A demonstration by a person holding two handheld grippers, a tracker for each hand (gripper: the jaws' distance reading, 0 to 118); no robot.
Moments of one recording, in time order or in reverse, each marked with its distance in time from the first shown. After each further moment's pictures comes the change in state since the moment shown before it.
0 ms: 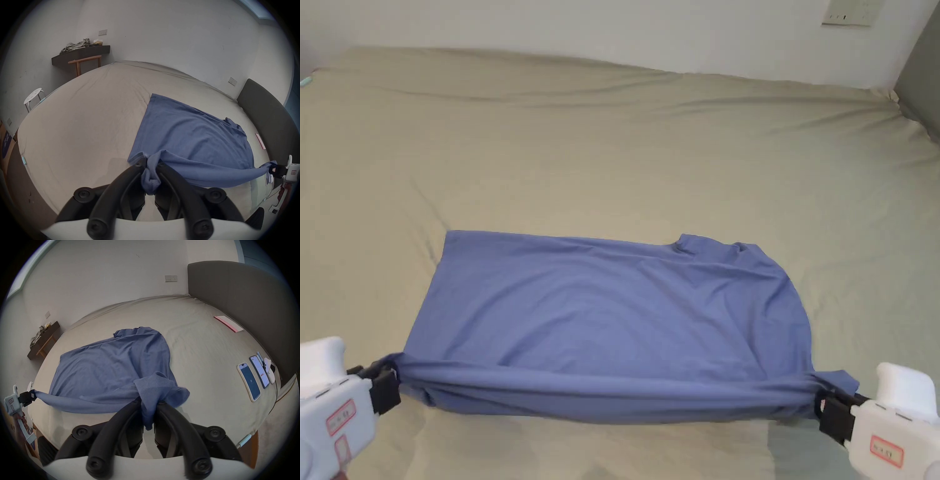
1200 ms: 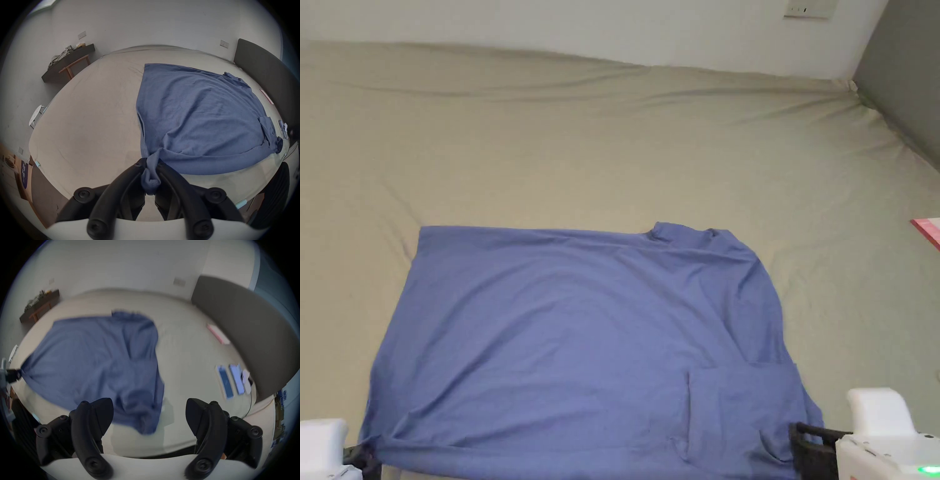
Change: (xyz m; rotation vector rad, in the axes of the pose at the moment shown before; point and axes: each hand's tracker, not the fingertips) left arm -0.013 -0.074 0.021 -0.157 0.083 -0.267; right arm 0.005 -0.069 0.030 -0.140 -0.181 0.253
